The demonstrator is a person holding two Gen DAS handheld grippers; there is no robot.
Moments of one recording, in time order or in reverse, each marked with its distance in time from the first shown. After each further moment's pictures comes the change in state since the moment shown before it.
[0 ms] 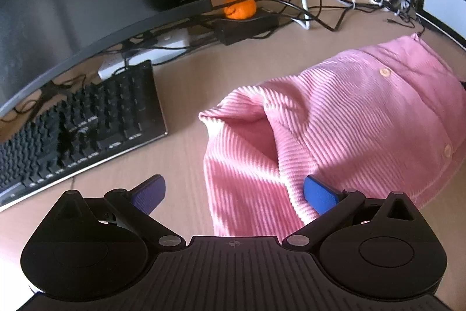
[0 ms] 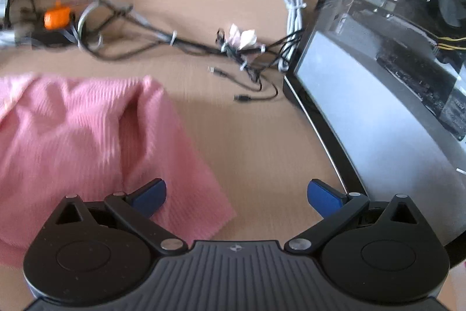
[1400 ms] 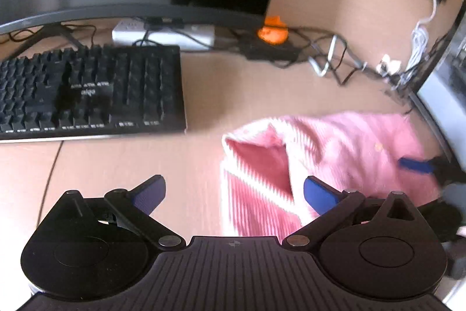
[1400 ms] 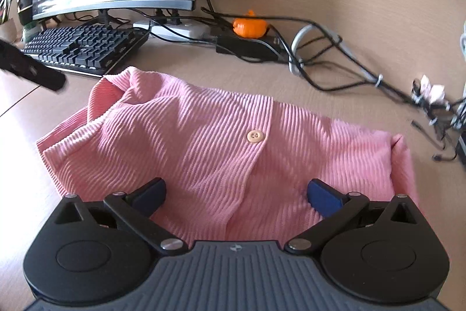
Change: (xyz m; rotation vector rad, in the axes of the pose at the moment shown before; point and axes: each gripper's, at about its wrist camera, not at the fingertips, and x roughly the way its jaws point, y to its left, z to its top) left arm 0.005 0.074 0.010 -0.334 0.008 -0.240; right arm -0.050 0.119 0.007 -0.217 -0.128 0.566
